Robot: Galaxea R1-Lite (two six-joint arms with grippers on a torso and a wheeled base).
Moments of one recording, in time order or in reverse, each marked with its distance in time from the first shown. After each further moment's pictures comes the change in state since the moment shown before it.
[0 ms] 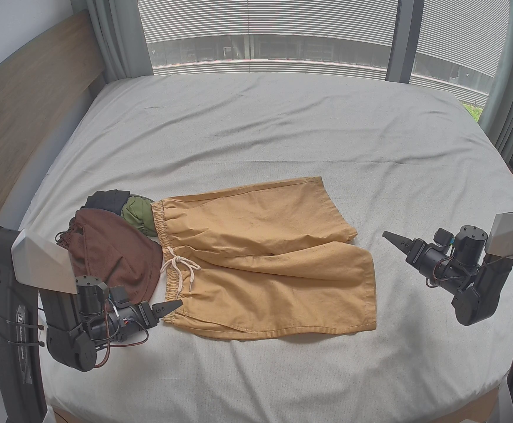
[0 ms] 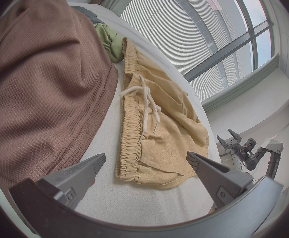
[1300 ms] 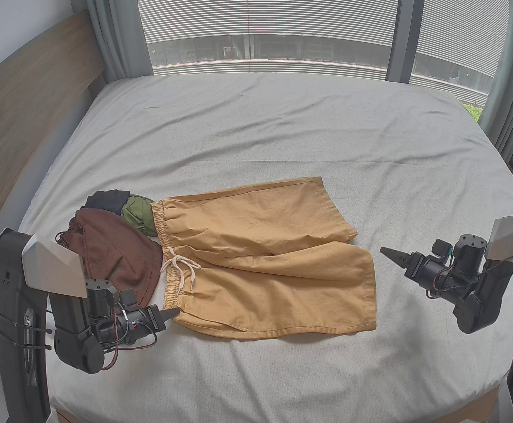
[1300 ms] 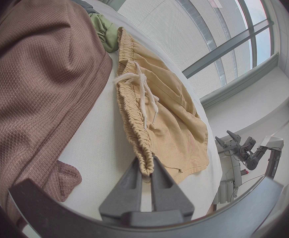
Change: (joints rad) left arm -0.043 0.039 -0.029 0.000 0.004 -0.009; right arm 0.004 0.000 0.076 0.003 0.028 -0.060
